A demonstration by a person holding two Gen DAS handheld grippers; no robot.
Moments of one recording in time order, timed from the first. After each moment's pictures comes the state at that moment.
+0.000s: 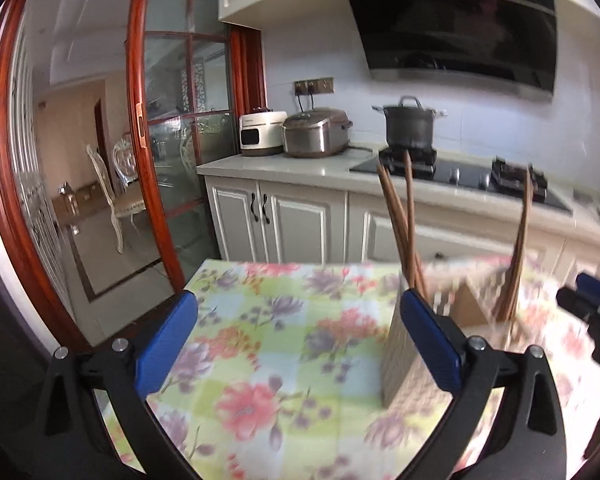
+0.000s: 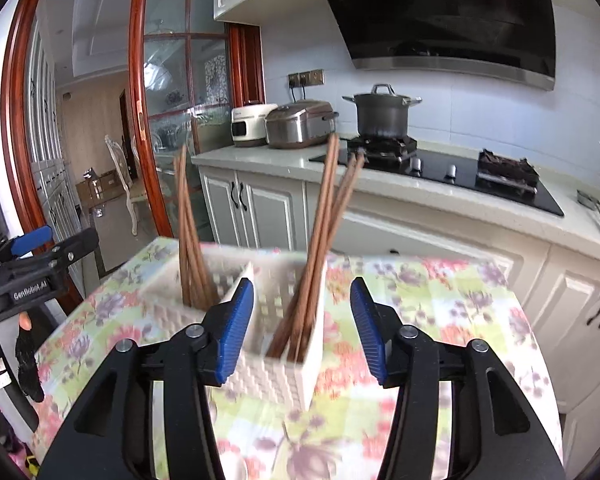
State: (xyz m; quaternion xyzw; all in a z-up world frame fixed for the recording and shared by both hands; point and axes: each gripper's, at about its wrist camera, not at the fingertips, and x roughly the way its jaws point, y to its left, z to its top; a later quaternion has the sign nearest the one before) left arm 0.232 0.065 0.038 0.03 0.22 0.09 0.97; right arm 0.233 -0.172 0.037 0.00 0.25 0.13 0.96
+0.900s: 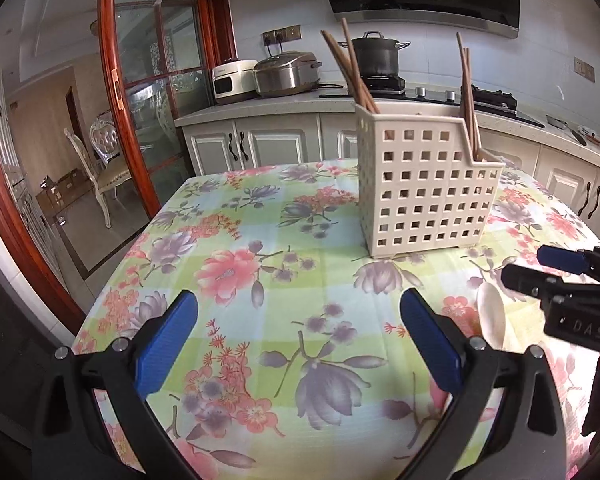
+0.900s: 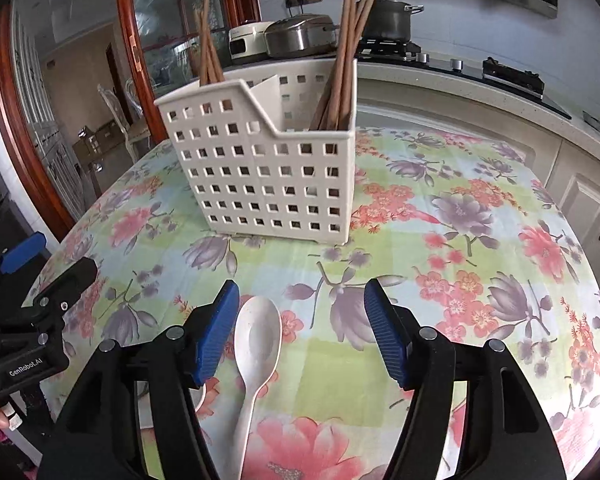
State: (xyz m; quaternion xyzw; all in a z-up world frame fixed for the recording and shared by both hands) left arm 0.156 0.048 -0.056 0.05 0.30 0.05 0.95; right arm 0.188 -0.141 -0.059 0.00 0.38 0.14 0.91
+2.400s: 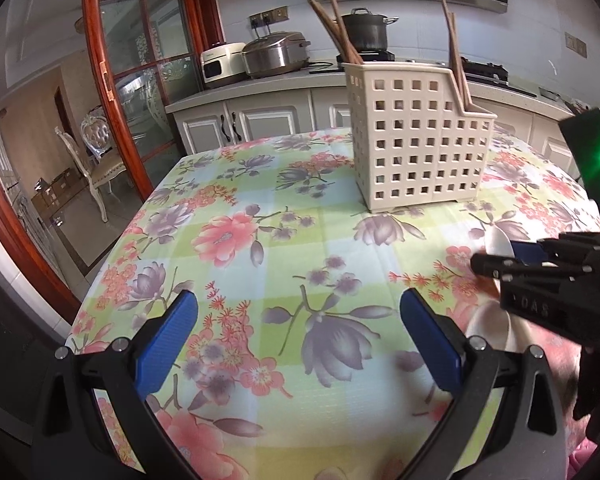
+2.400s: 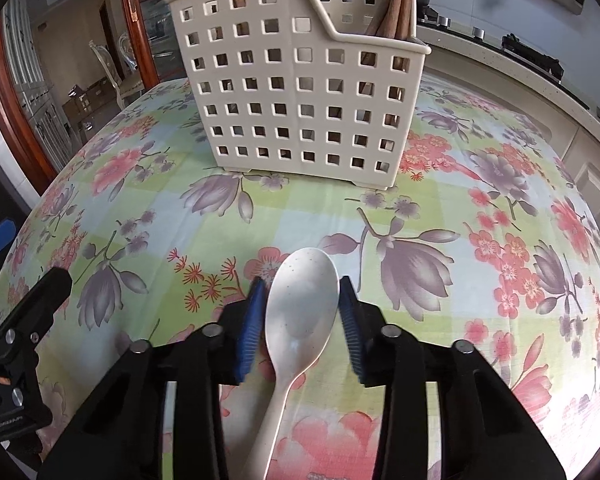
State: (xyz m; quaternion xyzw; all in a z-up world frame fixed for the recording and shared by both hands) left arm 0.139 0.046 -0.078 0.07 0.33 0.04 0.94; right arm 0.197 -0.112 -0.094 -0.03 0.44 0.13 0.89
